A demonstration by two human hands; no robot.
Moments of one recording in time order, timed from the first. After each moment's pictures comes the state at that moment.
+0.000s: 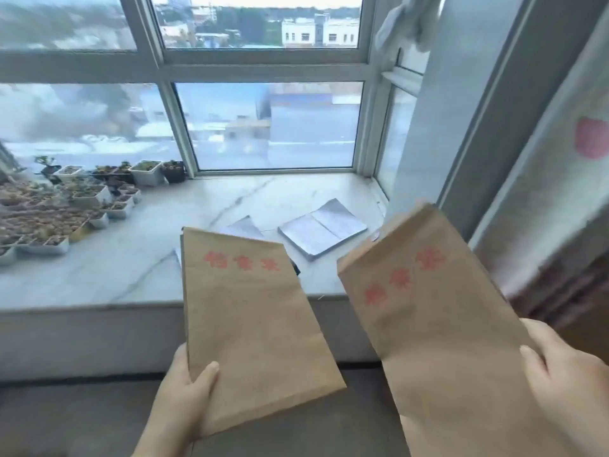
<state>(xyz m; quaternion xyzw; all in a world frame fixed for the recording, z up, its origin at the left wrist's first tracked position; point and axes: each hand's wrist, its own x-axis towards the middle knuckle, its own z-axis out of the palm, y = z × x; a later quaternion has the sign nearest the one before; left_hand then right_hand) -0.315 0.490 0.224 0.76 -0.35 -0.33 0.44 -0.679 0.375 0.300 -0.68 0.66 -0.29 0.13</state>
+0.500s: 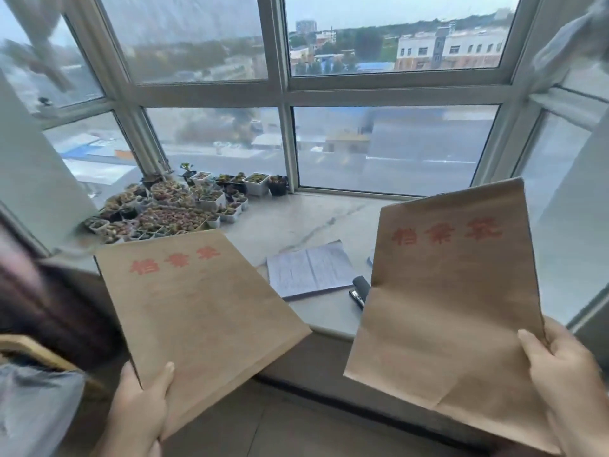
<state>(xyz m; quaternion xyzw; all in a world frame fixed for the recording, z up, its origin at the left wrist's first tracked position) -0.190 0.501 0.233 0.81 -0.08 -0.14 0.57 -0.612 0.254 0.219 -0.58 0.63 -0.41 0.32</state>
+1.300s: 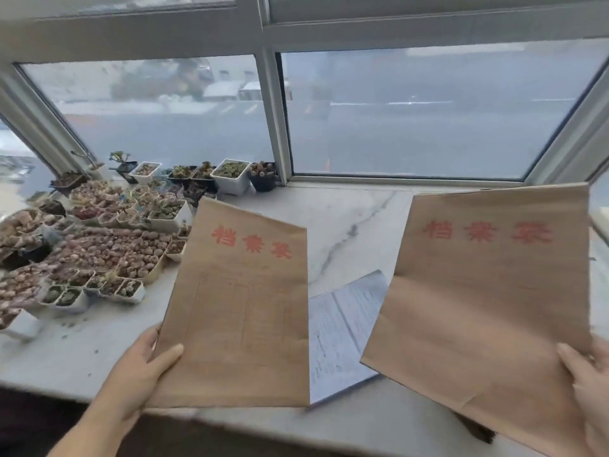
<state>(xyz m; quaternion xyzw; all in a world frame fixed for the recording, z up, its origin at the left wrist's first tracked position) 0.144 0.213 0.170 0.77 -0.24 -0.39 0.46 -0.388 0.039 0.127 -0.36 0.71 -0.49 0.36</state>
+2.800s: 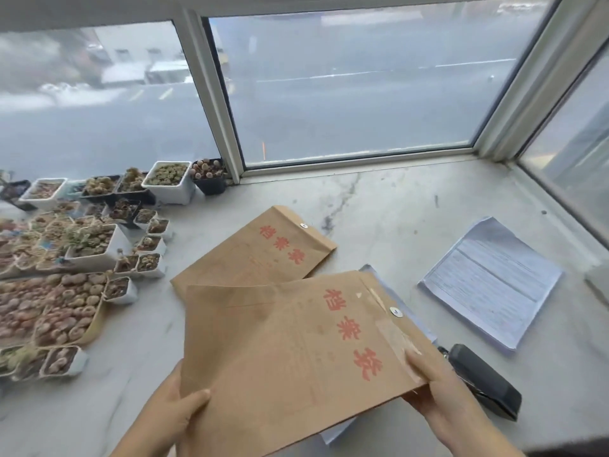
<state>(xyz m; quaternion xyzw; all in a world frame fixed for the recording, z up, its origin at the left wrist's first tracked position) 0.190 0.115 0.110 0.72 -0.35 -0.51 0.32 -0.169 0.062 0.110 -0.11 0.61 -0.40 0.67</state>
